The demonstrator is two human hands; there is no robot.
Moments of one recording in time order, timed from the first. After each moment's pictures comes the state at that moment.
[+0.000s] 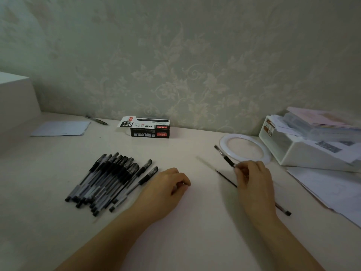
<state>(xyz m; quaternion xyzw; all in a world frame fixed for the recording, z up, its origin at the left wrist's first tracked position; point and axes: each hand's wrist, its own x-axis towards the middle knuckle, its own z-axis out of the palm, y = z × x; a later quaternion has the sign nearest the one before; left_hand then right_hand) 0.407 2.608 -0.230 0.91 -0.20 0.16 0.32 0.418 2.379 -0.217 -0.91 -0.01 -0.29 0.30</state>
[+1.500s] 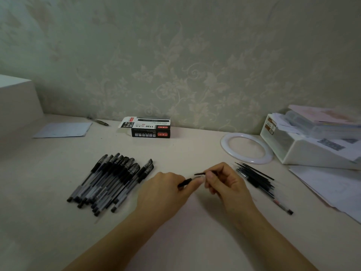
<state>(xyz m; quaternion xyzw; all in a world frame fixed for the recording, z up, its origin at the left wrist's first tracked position) 0.394 2.593 -0.221 0.96 -0.04 0.20 0.19 0.410 2.416 -0.223 -0.69 -0.16 -0.02 0.71</state>
